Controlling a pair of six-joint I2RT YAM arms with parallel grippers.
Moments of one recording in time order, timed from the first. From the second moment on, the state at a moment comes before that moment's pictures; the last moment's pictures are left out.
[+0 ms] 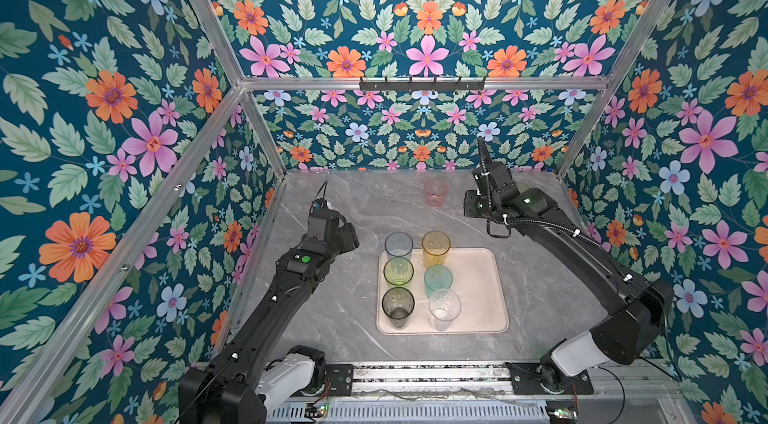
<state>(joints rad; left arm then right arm) -0.32 1.07 0.88 -0.50 -0.15 -0.50 0.54 1.56 1.58 -0.82 0.24 0.49</state>
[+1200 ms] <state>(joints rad) -0.32 1.03 0.83 -0.49 -0.14 -0.52 0.36 2.30 2.23 -0.93 0.02 0.45</state>
